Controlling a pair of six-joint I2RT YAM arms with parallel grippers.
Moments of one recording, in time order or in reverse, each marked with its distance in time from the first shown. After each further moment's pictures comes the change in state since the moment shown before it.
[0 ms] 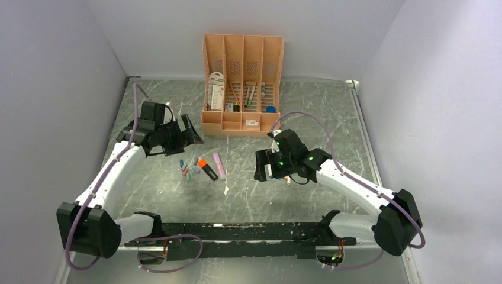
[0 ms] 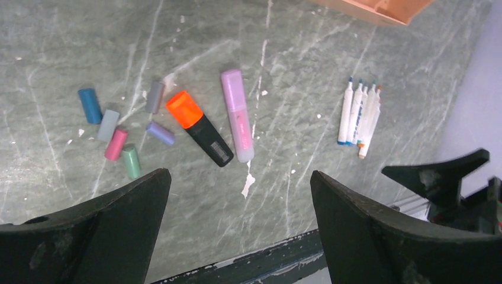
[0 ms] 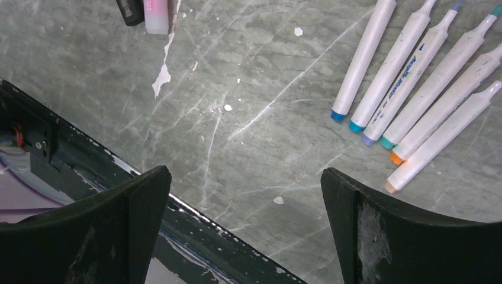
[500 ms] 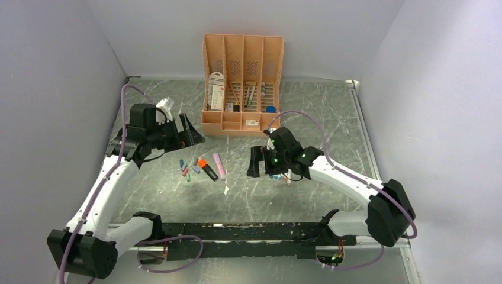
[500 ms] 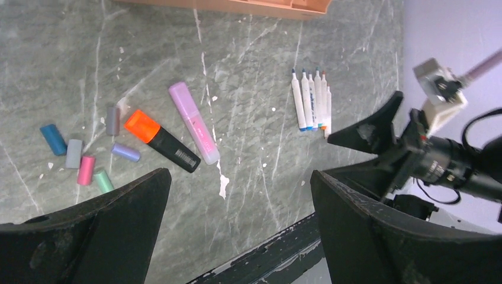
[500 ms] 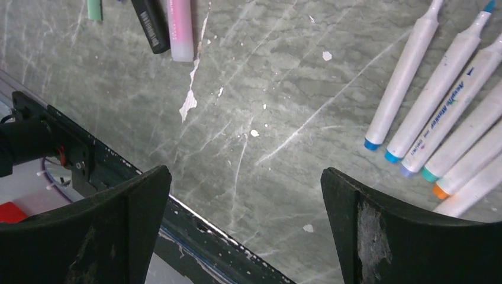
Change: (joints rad) left arm 0.000 -0.162 -0.018 0.065 0.142 0.077; right arm 0.001 0.077 0.002 0.116 -0.043 0.106
